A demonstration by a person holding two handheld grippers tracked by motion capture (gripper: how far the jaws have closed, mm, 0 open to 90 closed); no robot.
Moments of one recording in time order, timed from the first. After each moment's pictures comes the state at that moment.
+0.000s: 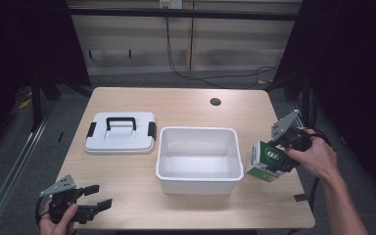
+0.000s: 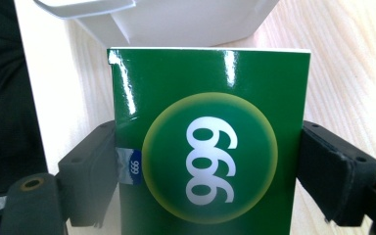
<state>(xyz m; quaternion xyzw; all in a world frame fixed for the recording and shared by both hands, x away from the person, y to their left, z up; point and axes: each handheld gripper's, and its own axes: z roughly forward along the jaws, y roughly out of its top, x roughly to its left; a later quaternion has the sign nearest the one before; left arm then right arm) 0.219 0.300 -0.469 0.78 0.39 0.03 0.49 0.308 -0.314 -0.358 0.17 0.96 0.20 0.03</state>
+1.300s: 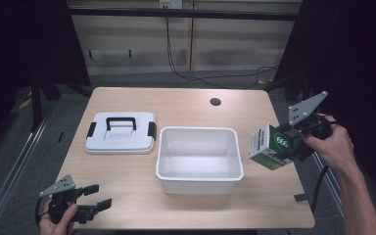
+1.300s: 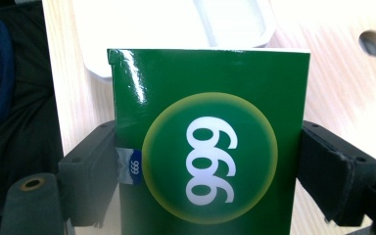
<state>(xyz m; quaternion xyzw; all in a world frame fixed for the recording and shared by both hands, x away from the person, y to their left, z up) 0.218 0.300 -0.468 0.78 0.39 0.03 0.49 0.299 -0.326 -0.297 0.17 0.94 0.27 0.07</state>
